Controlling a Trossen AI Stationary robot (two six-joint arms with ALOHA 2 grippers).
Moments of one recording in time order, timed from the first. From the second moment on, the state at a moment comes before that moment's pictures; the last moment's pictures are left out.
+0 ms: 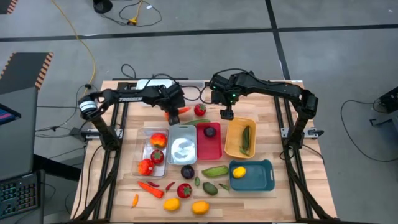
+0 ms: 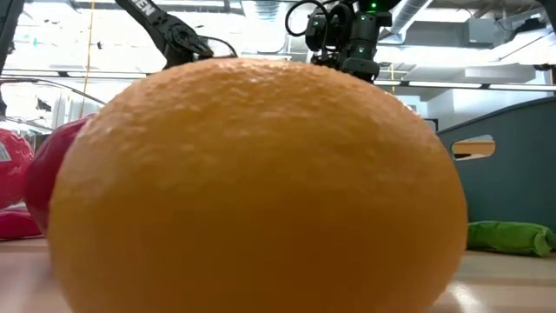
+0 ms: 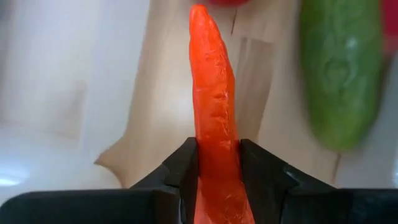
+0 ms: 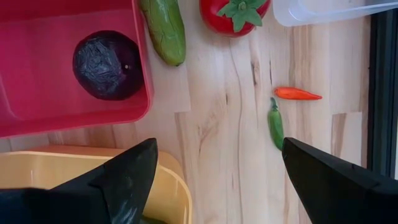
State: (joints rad) left arm 0.51 1.68 1.08 -0.59 0.04 0.25; right arm -0.39 1.78 1.60 -1.11 0.00 -0.30
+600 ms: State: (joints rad) left arm 0.68 1.42 1.08 -0.66 -0.23 0.28; right arm -0.39 1.78 1.60 -1.11 0.00 -0.30
